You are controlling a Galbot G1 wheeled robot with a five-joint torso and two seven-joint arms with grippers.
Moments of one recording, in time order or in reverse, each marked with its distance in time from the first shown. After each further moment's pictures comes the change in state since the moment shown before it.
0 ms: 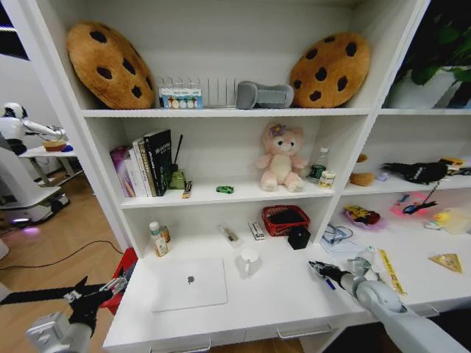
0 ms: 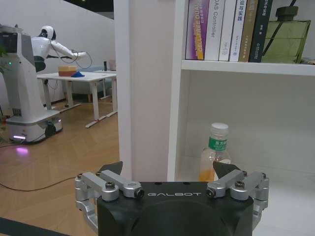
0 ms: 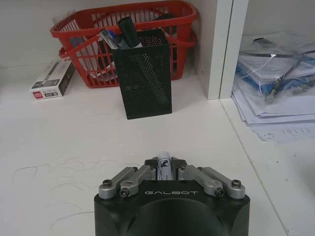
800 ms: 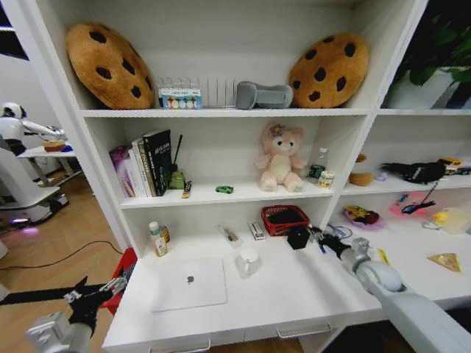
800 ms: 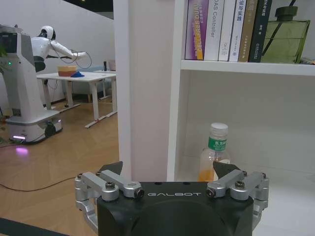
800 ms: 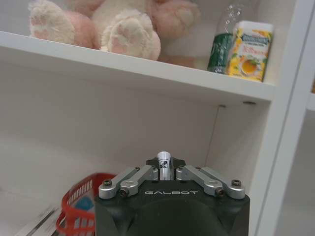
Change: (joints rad) left arm 0.000 0.000 0.000 0.000 0.000 0.000 0.000; right arm 0.314 0.060 -0.119 -0.118 -0.309 0.568 -0.063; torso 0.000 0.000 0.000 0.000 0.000
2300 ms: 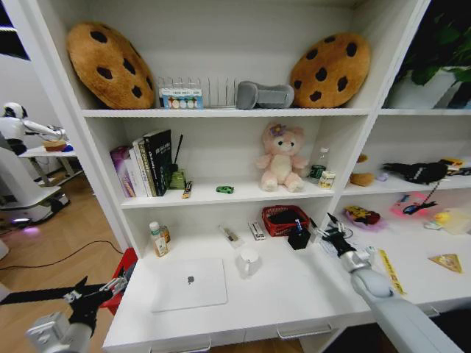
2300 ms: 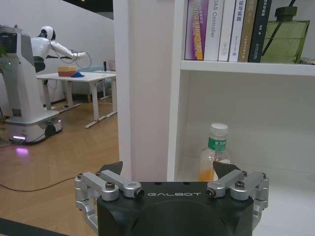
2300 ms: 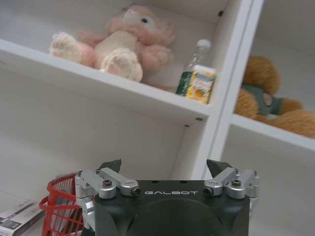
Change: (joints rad) left arm 0.000 0.000 0.000 0.000 0.000 0.000 0.000; right arm -0.373 0.051 0.339 0.083 -0.099 0.273 -0.053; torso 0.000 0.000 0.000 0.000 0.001
